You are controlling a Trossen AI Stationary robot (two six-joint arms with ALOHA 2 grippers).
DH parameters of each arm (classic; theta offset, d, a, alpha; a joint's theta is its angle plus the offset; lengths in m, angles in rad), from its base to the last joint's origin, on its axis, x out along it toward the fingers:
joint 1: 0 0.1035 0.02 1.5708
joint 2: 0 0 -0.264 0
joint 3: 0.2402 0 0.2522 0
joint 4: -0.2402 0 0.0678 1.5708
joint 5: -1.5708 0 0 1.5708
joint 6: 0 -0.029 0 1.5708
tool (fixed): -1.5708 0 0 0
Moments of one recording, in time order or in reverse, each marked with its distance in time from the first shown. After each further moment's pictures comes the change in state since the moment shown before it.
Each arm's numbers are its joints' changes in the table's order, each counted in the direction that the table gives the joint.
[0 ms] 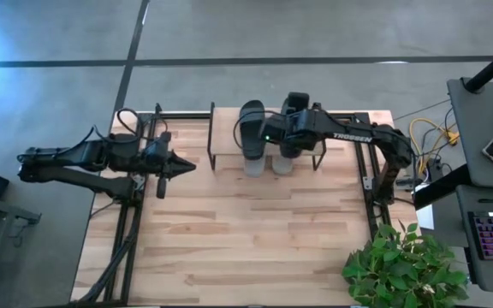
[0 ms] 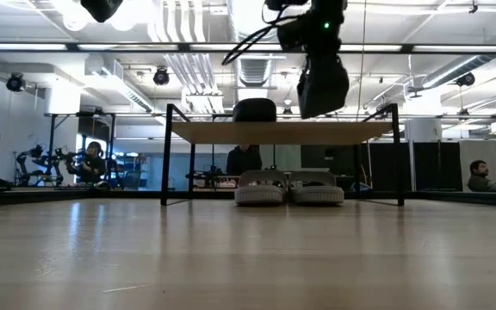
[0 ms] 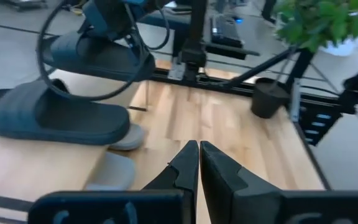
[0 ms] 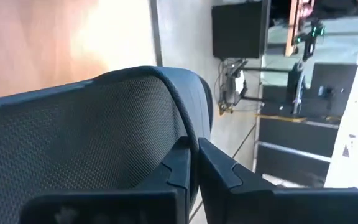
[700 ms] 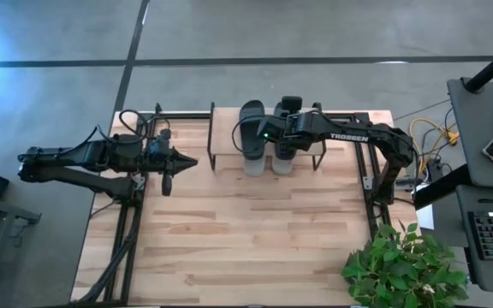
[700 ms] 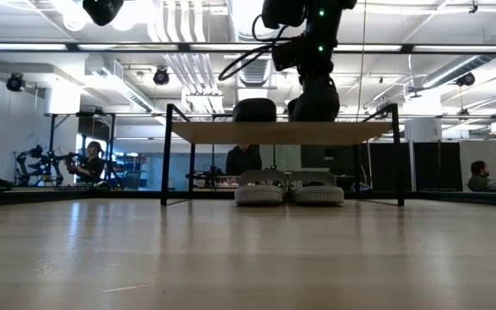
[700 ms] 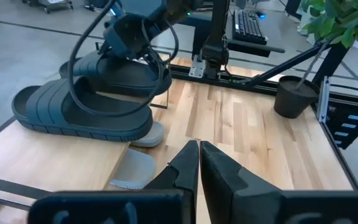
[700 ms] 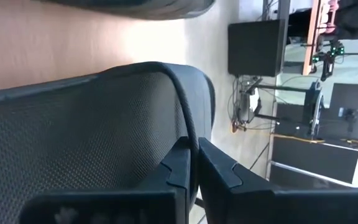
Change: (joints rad) left arm 0.001 -0.019 0.000 -0.005 -0.087 -0.010; right arm -0.052 0.015 -0.160 0.260 -0.090 0.138
